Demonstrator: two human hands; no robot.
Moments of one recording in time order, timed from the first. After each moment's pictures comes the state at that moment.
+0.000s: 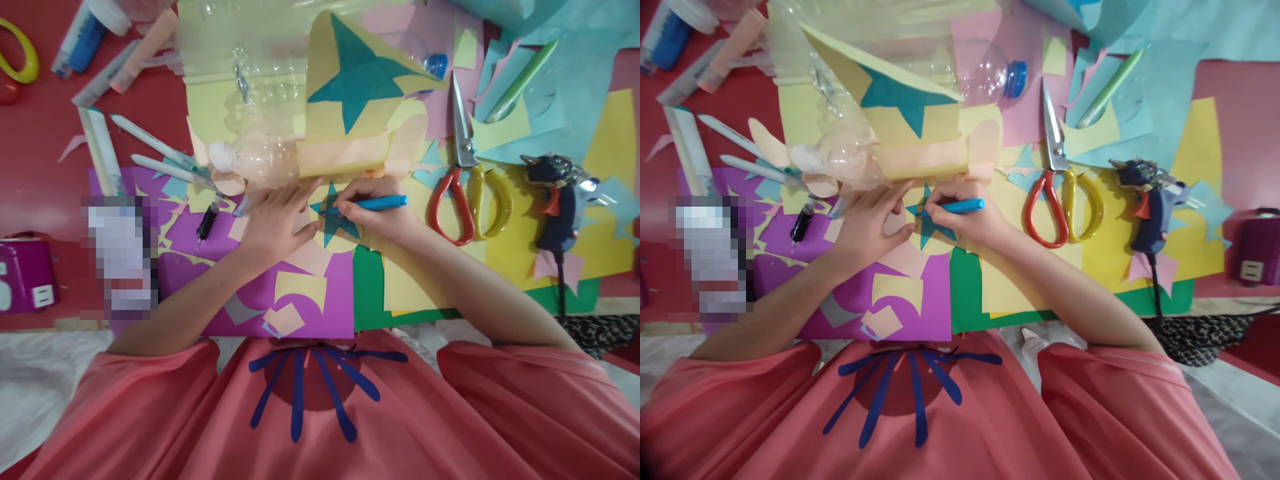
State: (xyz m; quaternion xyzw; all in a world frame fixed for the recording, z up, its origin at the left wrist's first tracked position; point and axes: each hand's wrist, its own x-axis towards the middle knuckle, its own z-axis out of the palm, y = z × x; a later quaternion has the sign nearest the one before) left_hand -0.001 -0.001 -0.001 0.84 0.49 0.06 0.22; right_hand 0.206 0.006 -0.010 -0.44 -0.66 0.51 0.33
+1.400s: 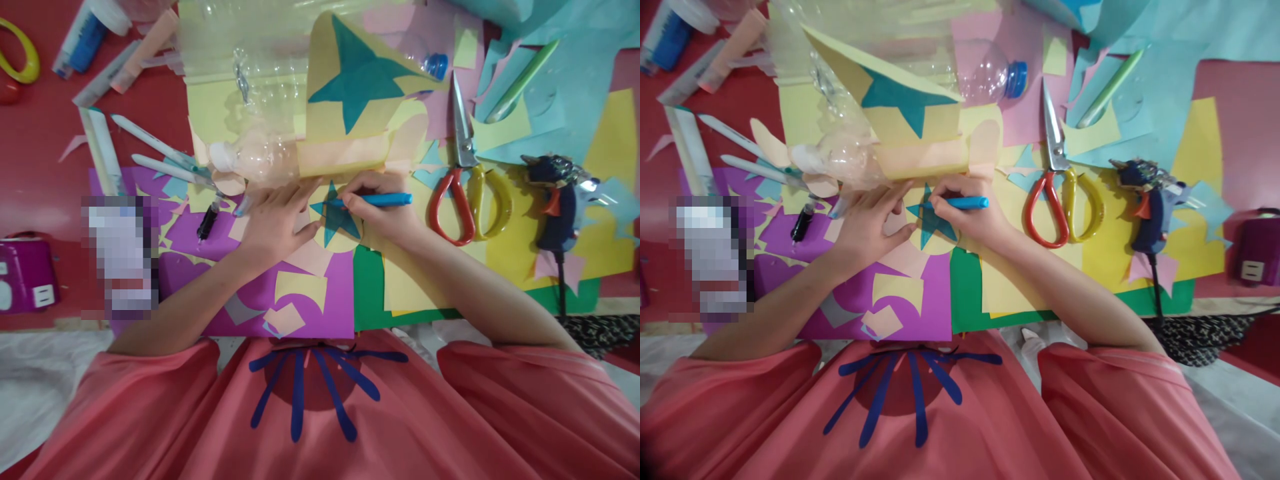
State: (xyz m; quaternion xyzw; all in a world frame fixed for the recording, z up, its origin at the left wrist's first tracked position) left_hand -0.003 -0.001 -0.003 0.84 0.49 0.07 0.22; right_hand 0.203 0.003 -0.014 -0.47 -0.65 0.45 0.38
